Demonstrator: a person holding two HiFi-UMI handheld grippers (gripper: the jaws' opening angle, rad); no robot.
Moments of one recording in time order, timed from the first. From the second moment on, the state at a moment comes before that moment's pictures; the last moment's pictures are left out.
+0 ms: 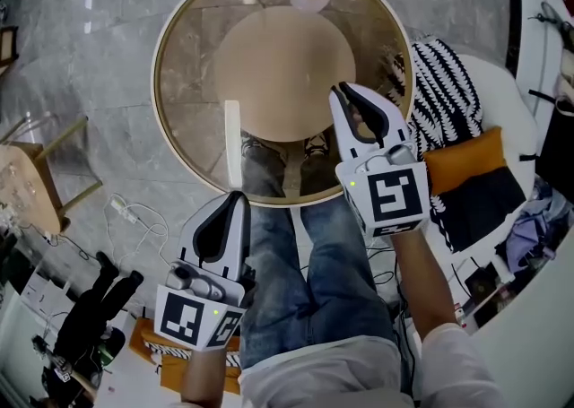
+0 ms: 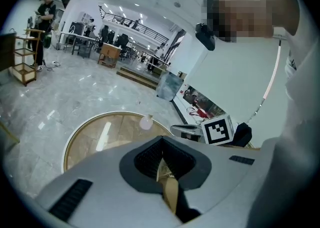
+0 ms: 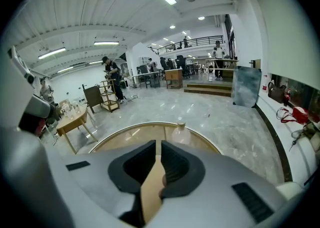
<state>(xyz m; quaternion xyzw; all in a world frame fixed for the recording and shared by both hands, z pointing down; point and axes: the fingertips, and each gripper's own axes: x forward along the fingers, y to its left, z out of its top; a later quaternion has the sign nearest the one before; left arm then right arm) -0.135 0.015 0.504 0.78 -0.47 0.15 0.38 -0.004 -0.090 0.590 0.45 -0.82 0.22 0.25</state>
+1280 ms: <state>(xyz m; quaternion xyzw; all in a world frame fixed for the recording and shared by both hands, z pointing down) -0.159 -0.005 0.532 0.77 -0.48 0.15 0.40 -0.018 -0.201 0.655 0.49 -0.80 0.20 0.28</state>
